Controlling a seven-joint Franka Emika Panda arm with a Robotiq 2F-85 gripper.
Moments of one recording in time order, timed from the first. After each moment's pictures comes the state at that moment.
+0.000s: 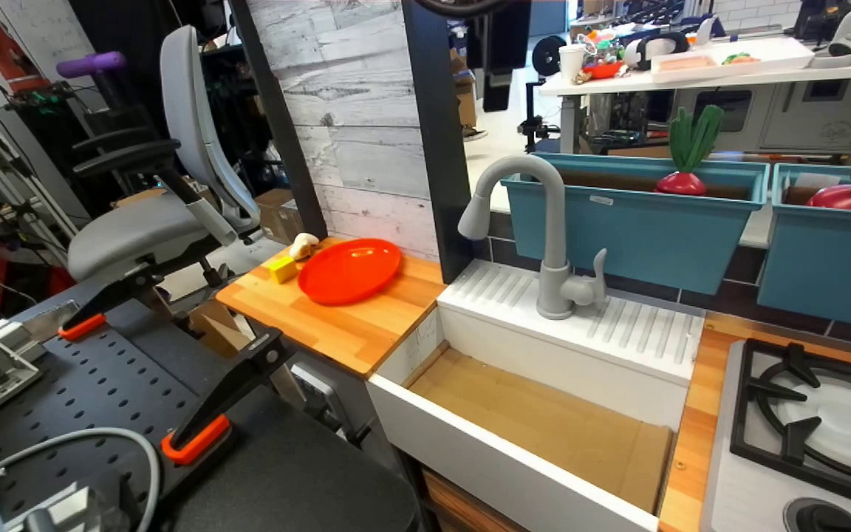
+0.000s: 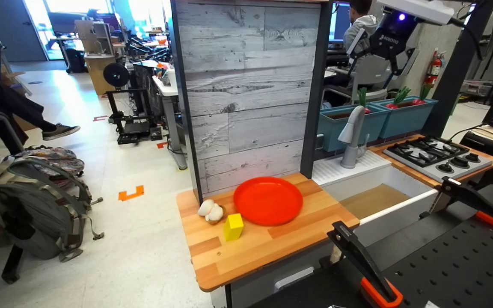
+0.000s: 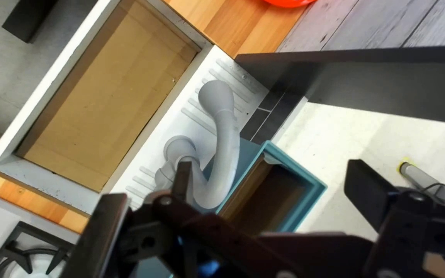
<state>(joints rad) -0.23 0.50 -0.12 -1.83 0.47 2.33 0.20</state>
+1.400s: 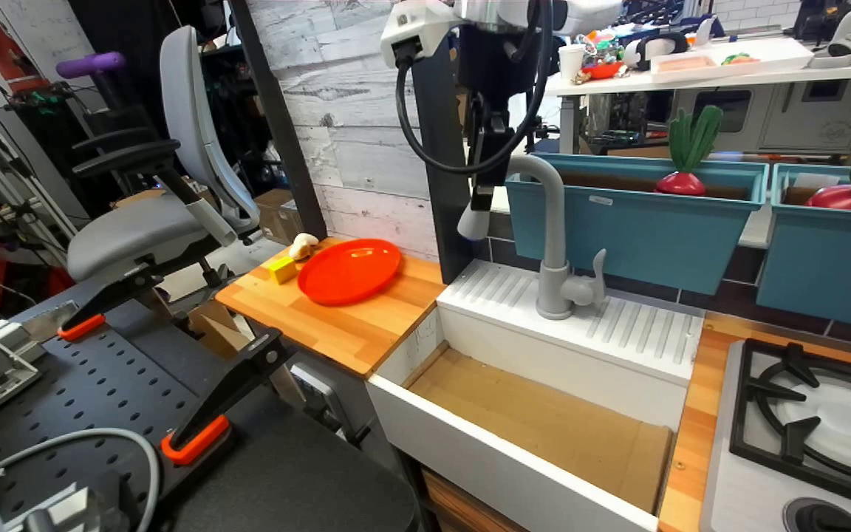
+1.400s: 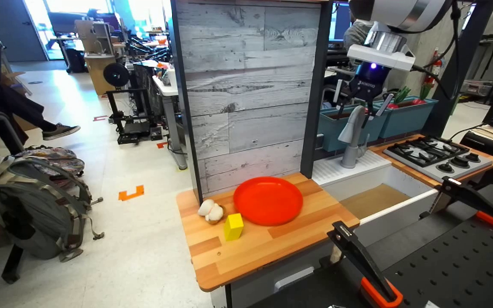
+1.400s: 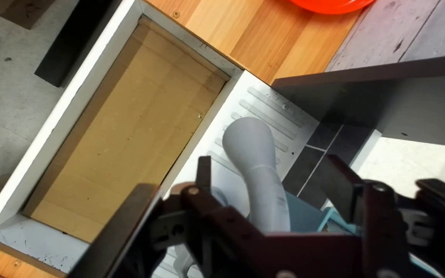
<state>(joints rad) -0.21 0.74 -0.10 -1.68 0.41 2.30 0.35</state>
